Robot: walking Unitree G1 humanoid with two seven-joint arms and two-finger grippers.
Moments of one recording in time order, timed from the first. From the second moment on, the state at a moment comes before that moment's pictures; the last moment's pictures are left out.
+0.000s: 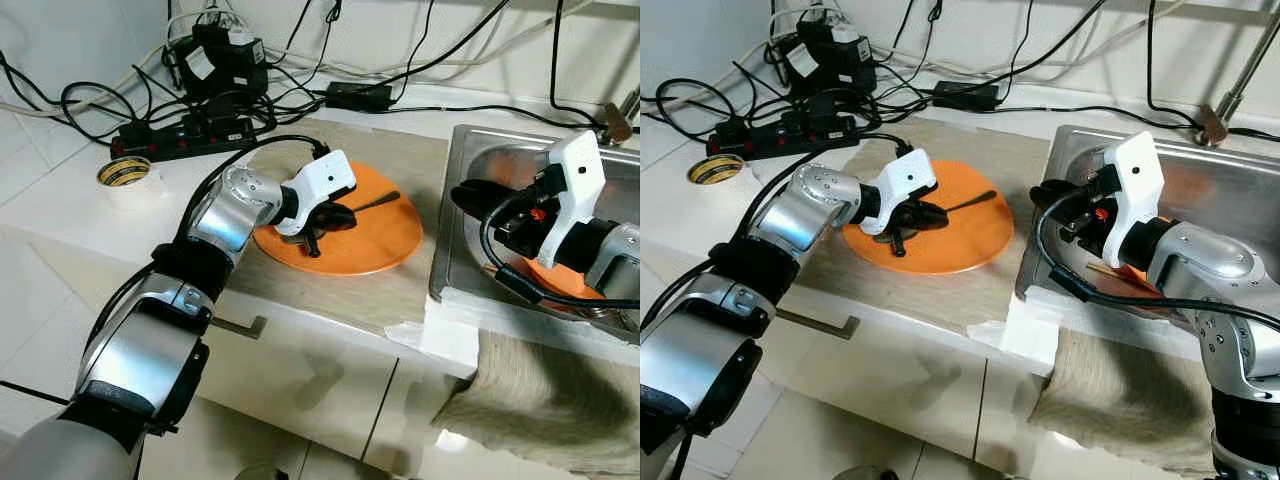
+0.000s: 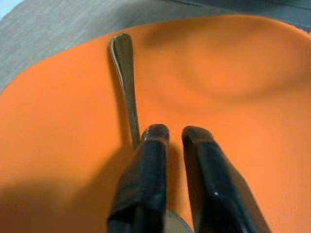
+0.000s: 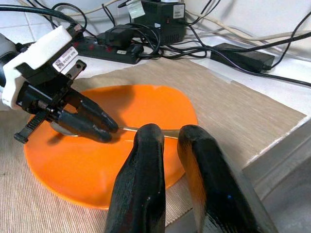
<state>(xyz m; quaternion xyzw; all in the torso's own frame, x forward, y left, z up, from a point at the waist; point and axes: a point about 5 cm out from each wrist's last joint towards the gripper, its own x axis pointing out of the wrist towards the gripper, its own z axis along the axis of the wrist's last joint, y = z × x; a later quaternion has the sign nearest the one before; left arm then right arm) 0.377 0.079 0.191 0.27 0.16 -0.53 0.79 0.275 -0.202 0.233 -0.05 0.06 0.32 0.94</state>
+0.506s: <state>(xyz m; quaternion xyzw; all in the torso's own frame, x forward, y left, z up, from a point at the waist) 0.385 0.075 0.200 0.27 0.16 -0.52 0.79 0.274 -0.202 0.228 -0.04 0.07 0.31 0.95</state>
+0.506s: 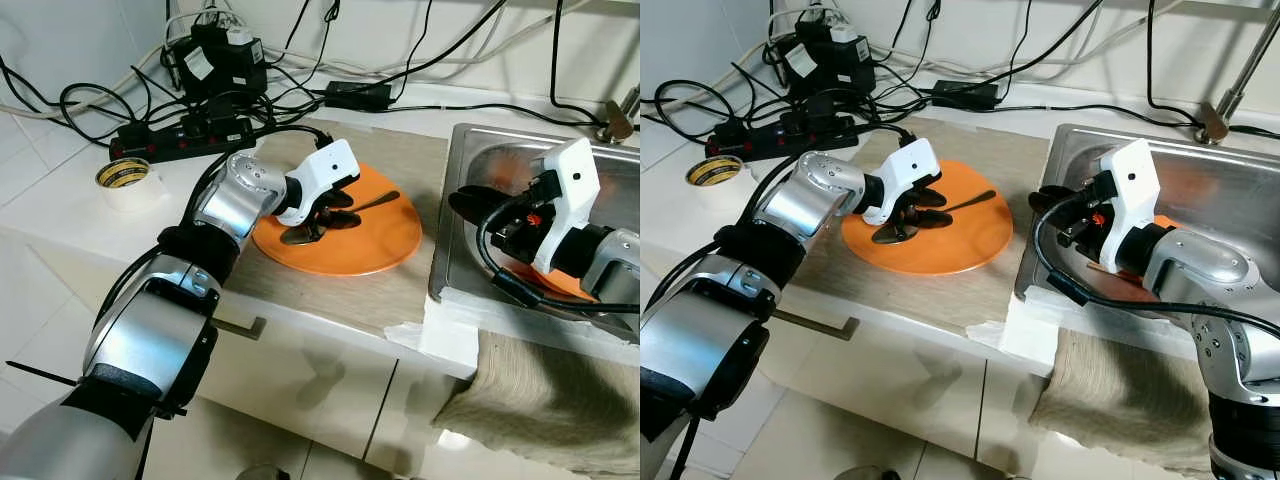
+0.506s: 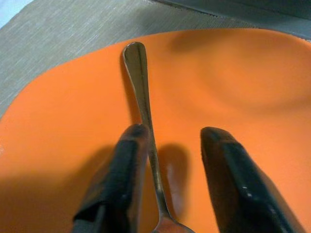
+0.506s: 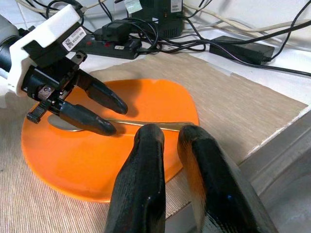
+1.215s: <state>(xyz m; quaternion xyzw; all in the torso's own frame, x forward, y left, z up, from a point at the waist) 0.387 0.070 0.189 0.26 0.20 -0.52 0.79 0.272 -0.200 0.227 -0.05 0.06 0.31 0.95</state>
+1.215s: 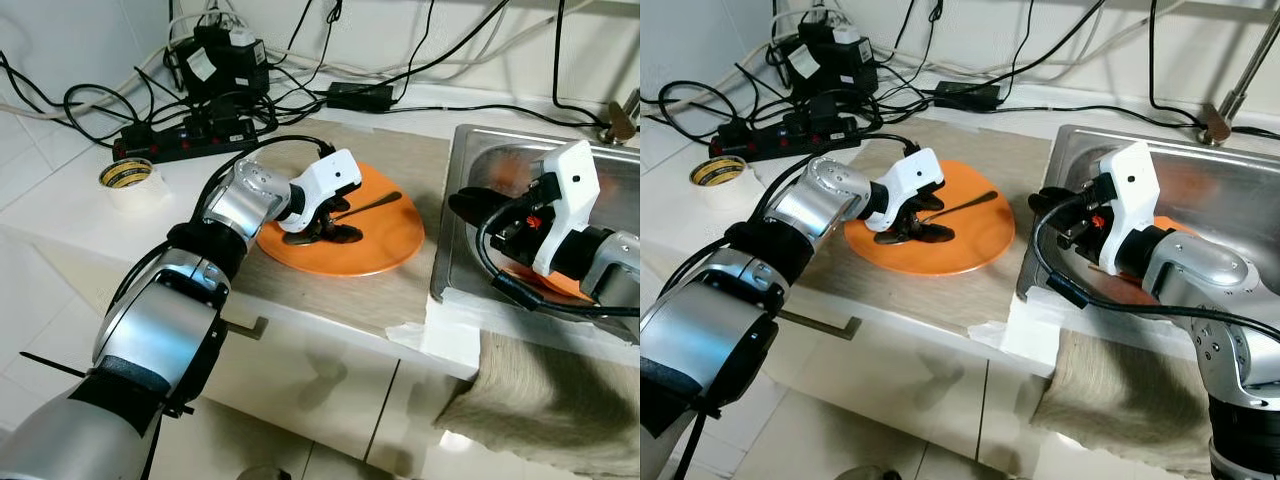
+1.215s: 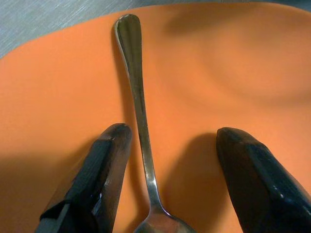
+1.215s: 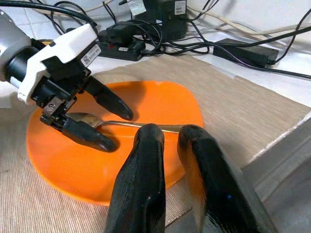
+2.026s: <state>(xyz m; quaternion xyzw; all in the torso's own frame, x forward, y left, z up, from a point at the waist) 0.385 0.065 0.182 0.28 0.21 -0.53 0.77 0.270 -0.201 0.224 -0.05 0.07 0.31 0.95</state>
